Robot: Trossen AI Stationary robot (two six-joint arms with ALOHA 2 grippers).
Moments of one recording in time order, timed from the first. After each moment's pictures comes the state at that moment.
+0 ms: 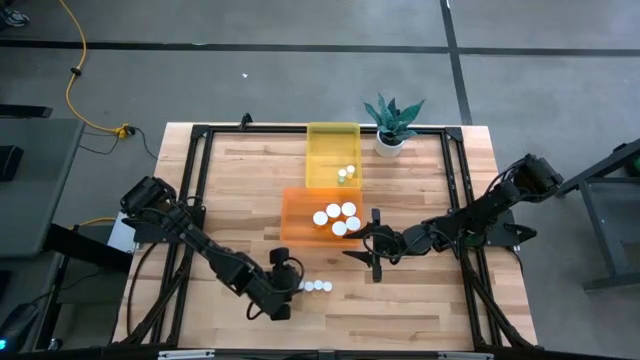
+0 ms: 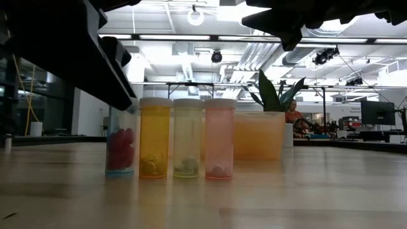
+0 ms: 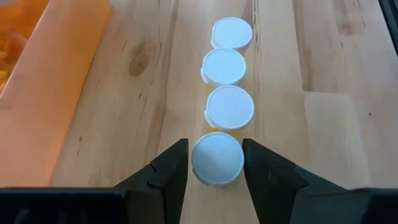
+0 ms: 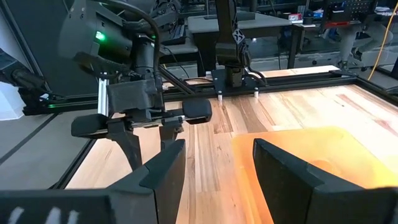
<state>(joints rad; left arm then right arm) -0.52 1.78 0.98 -0.15 -0.48 -0.55 0.44 1.43 0.59 0.70 0.44 0.15</state>
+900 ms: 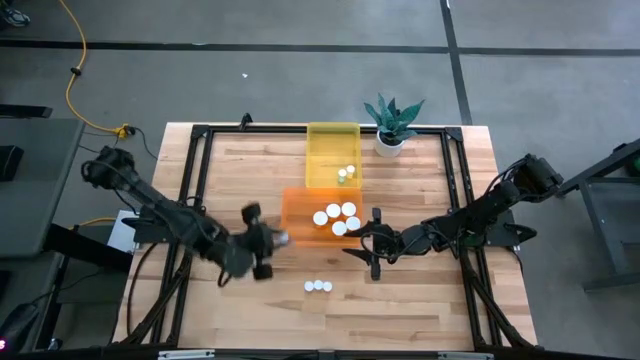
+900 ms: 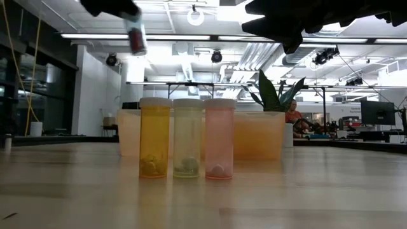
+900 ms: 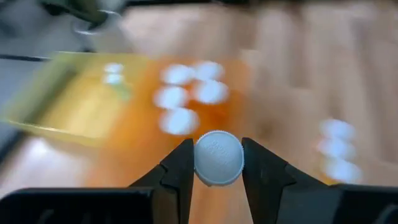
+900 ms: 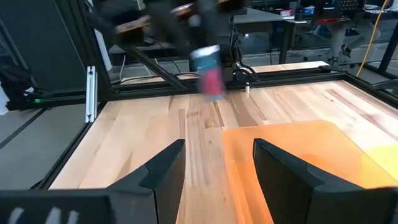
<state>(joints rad) -0.45 1.31 0.98 -0.52 -0.75 -0.45 0.43 1.43 0.59 0.68 0.46 0.15</state>
